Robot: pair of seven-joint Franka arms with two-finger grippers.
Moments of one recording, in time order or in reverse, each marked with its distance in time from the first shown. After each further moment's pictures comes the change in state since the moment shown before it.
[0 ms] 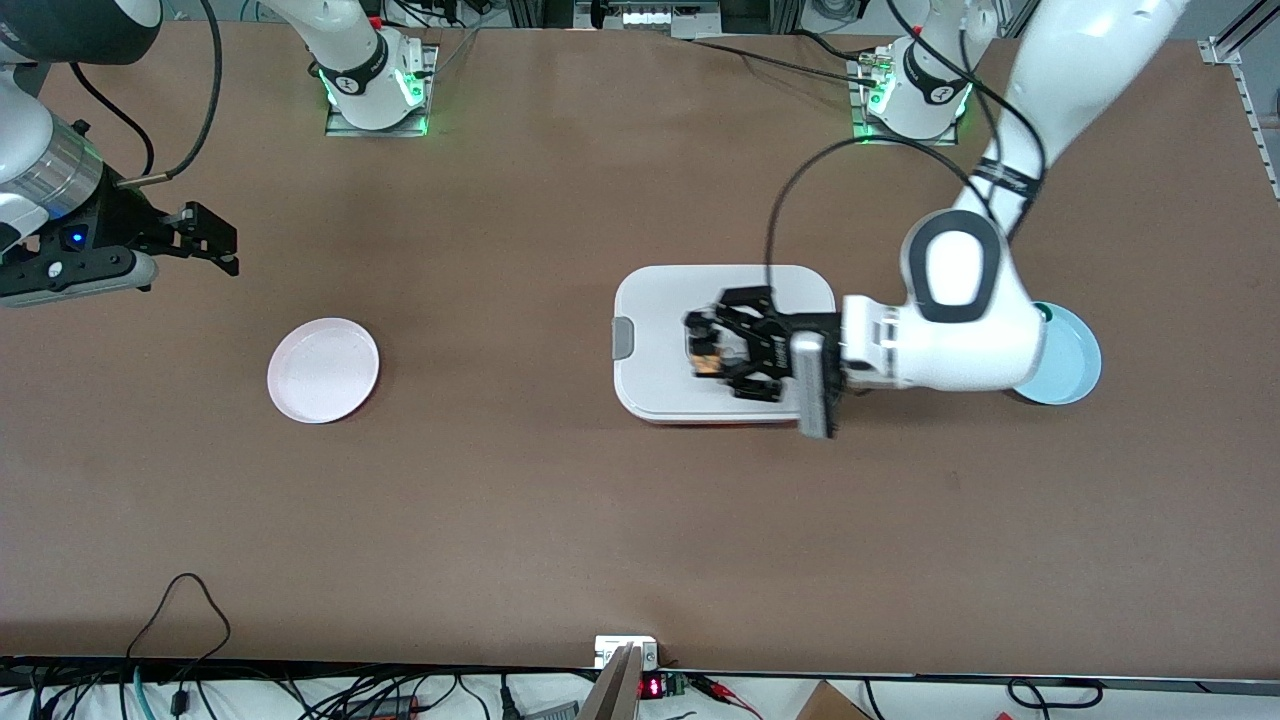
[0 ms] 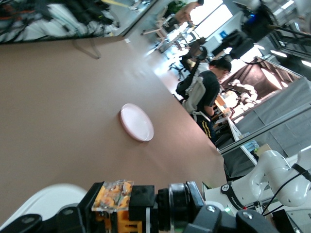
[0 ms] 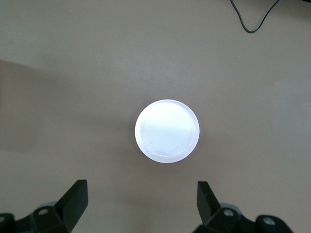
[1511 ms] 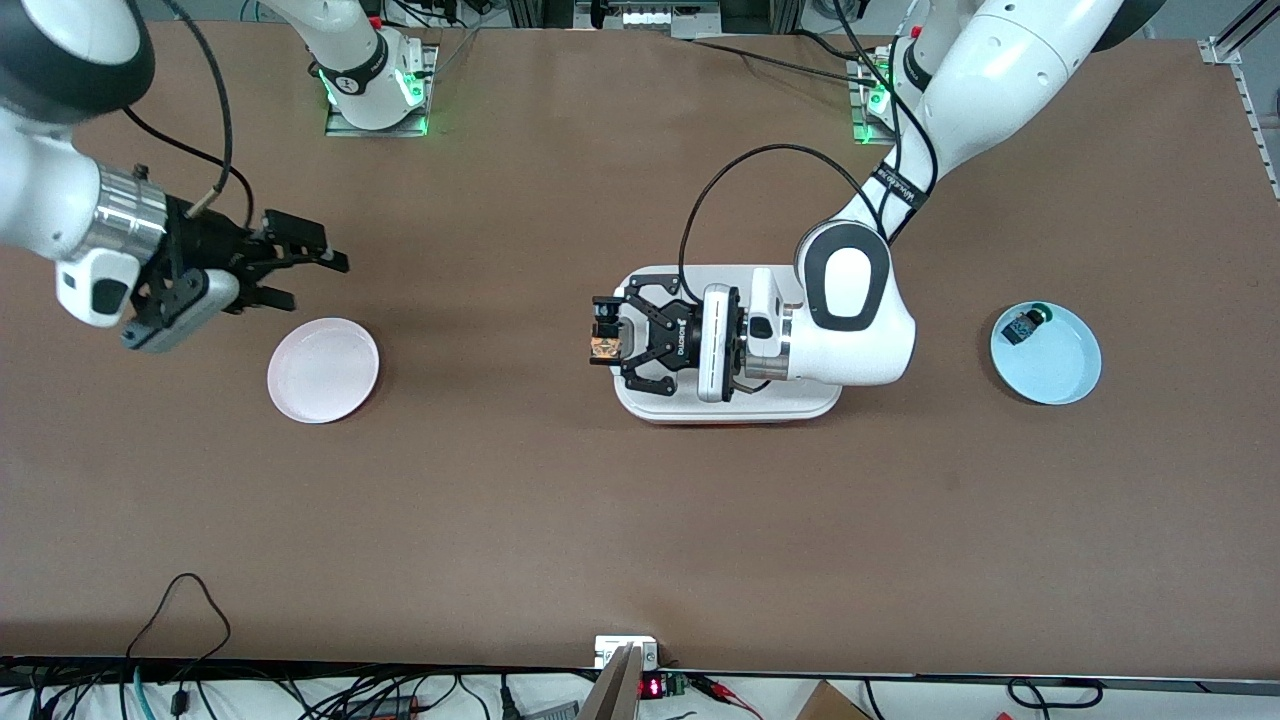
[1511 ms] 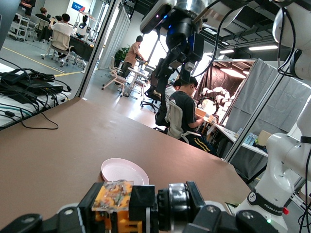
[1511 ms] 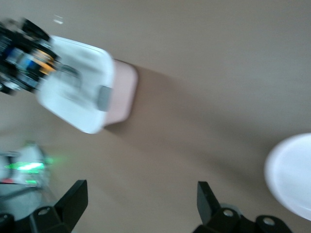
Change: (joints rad) left arm -0.119 0.127 0.003 0.078 -0.243 0.056 0.553; right arm -0.010 0.157 -0.003 0.019 0.676 -0.041 -0.220
